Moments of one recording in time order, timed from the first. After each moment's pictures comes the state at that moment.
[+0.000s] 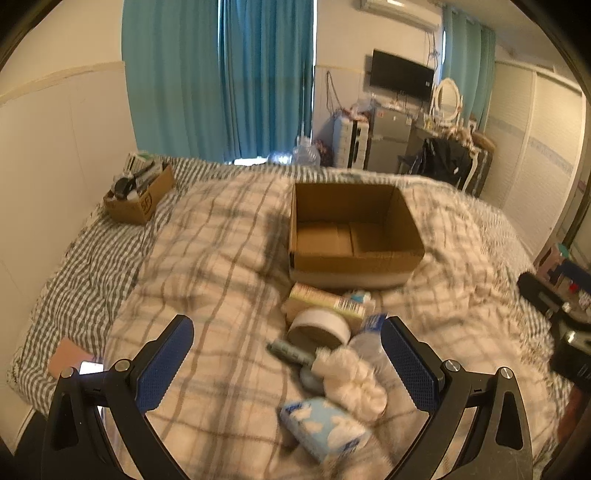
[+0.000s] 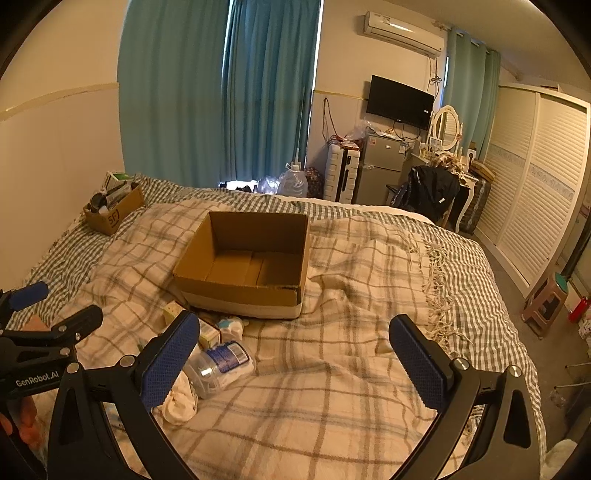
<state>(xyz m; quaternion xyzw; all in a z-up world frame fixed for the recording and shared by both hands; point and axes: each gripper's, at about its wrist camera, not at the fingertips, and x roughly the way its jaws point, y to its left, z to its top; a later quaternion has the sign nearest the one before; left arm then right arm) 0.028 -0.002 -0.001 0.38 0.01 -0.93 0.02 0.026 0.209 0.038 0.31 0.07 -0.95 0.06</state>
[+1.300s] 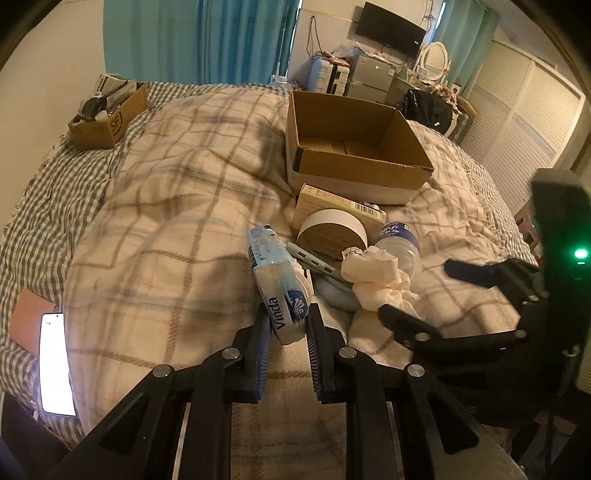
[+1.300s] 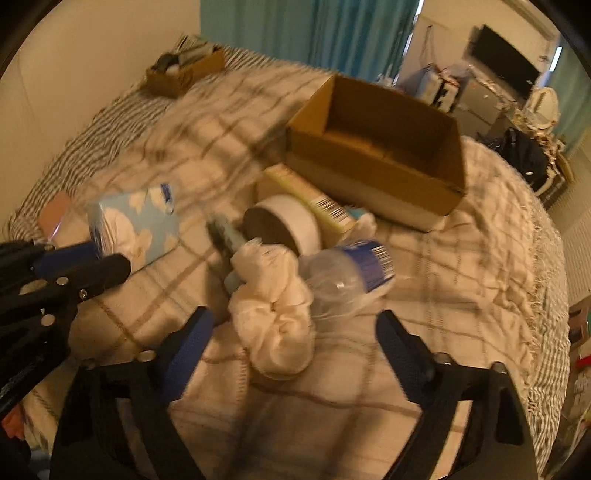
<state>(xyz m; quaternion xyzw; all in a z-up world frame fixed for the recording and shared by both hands) 0.031 -0.056 -0.074 0.48 0.05 -0.87 -0.06 0.001 0.082 -0.091 0.49 0.17 -0.83 0.20</state>
